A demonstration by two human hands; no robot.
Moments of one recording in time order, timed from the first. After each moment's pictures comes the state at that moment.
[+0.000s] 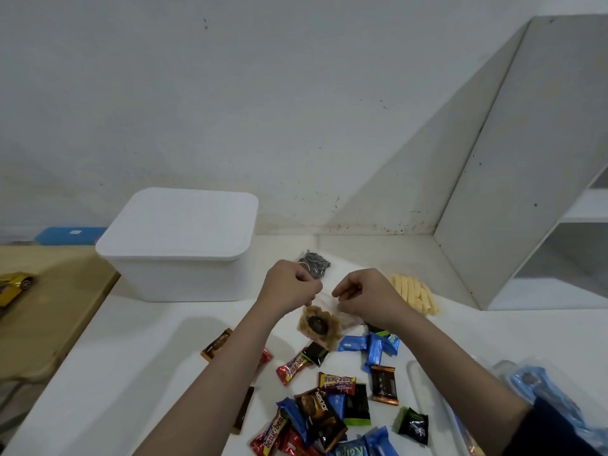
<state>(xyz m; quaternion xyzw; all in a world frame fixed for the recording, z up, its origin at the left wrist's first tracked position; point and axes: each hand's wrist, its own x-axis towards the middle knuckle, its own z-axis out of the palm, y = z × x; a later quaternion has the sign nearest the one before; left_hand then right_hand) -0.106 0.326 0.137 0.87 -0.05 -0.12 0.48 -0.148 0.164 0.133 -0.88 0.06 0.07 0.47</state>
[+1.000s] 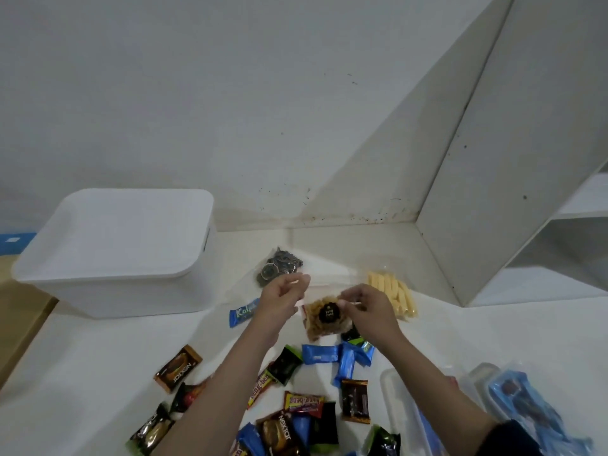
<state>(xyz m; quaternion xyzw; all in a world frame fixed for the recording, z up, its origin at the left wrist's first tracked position) -0.060 0.253 0.058 0.68 0.06 -0.20 0.70 -0.112 0.079 0.040 -0.83 0.16 -0.05 0.54</state>
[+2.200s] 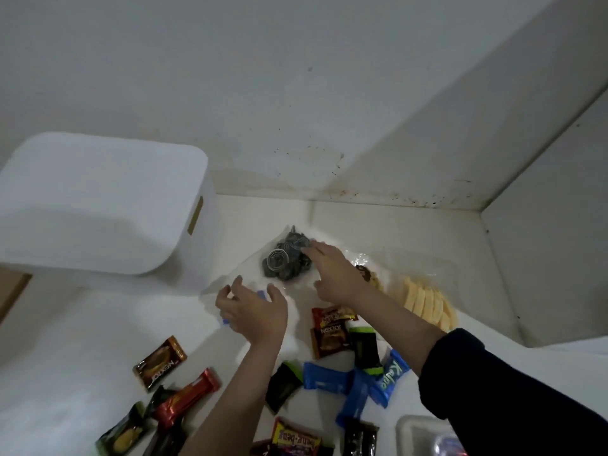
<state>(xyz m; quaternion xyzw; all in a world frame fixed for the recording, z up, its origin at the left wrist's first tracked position) 0.007 0.235 -0.050 0.85 0.36 0.10 0.38 0.060 0.099 -0.030 -0.95 -0.15 0.15 0.22</state>
